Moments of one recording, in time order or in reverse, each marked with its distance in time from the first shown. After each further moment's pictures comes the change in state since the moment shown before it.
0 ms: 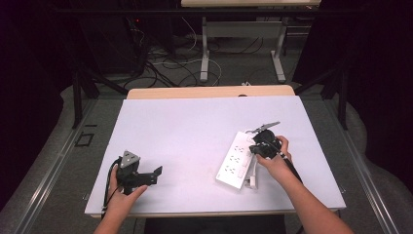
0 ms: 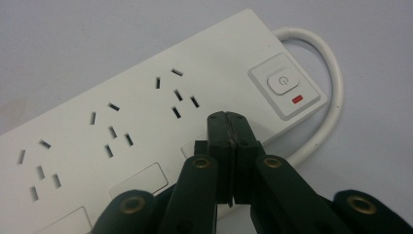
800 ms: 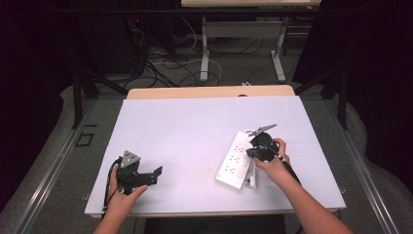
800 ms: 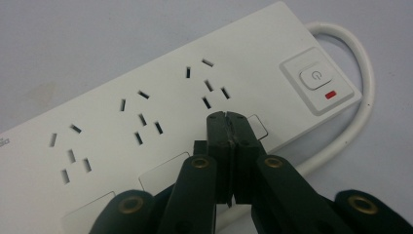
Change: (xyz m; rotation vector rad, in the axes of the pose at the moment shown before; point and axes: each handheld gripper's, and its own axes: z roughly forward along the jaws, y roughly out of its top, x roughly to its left) left arm 0.000 0.000 0.001 -0.002 0.001 0.000; right arm 0.011 -0.003 0.000 0.026 0.038 -0.031
